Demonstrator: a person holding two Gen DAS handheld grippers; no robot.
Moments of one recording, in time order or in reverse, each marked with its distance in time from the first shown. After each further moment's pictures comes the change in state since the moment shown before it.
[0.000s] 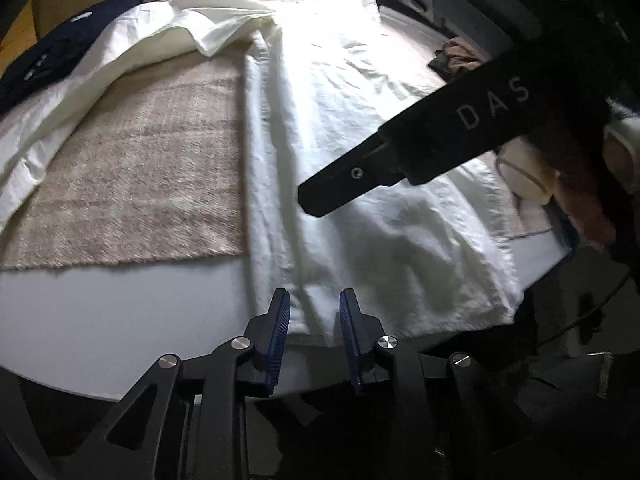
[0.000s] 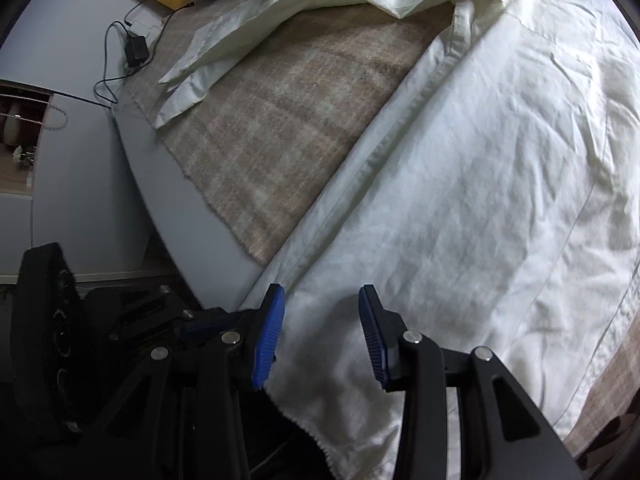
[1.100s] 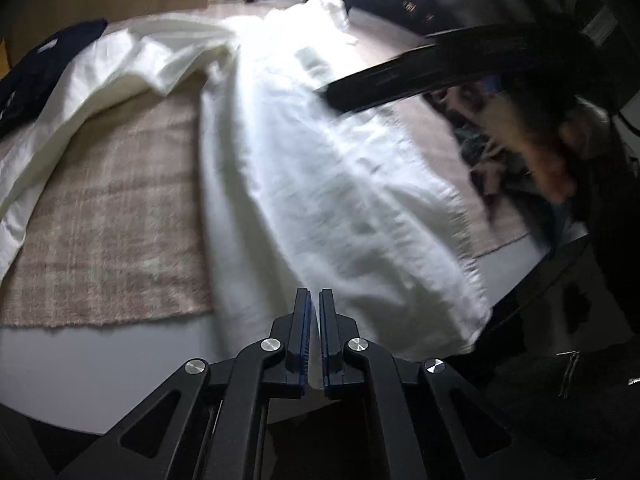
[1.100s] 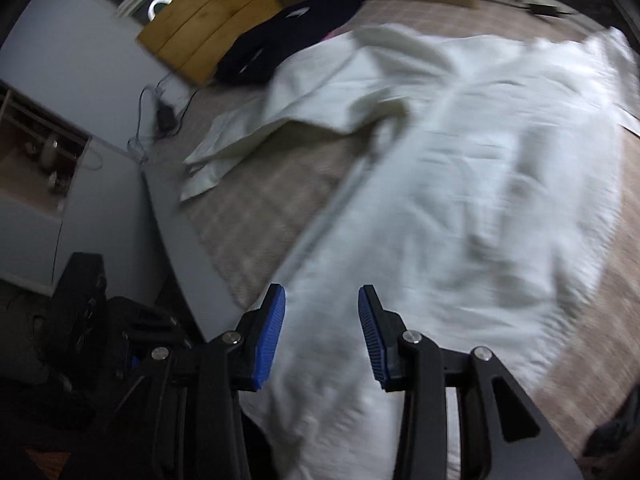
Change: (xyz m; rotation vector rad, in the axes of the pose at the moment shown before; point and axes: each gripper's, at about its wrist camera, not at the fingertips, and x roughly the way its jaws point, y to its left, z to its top) left arm -0.006 -0.033 0.033 0.067 -0.009 -0.021; right arm -0.077 -0.036 0.020 -0.106 -0.219 0.034
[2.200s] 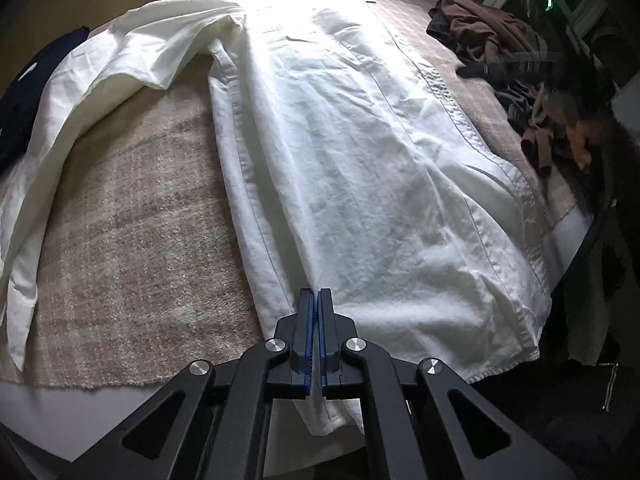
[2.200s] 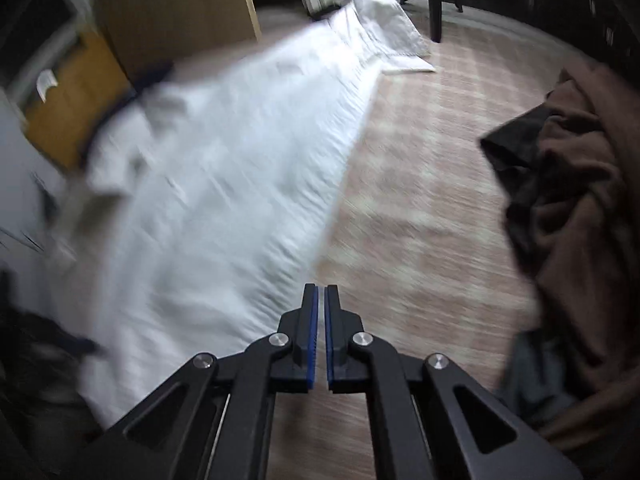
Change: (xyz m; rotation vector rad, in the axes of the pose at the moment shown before) left arm 0.026 0.030 0.020 0.099 0.160 0.127; right arm -0.074 -0.179 -0.063 0.252 -0.256 -0.273
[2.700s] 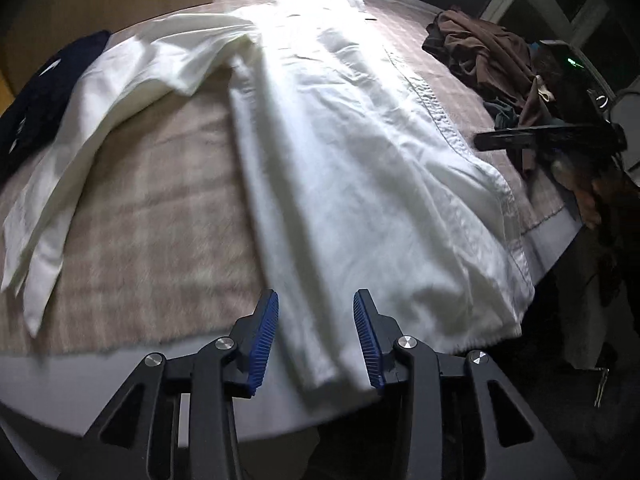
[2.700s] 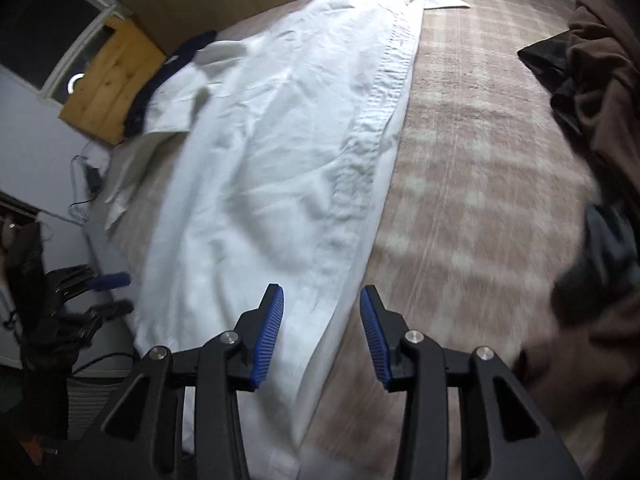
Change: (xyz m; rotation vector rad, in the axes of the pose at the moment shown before) left arm -0.032 0.006 -0.018 -0.020 -0.038 -0.012; right arm 0.009 0.012 -0.049 0.060 0.130 0.108
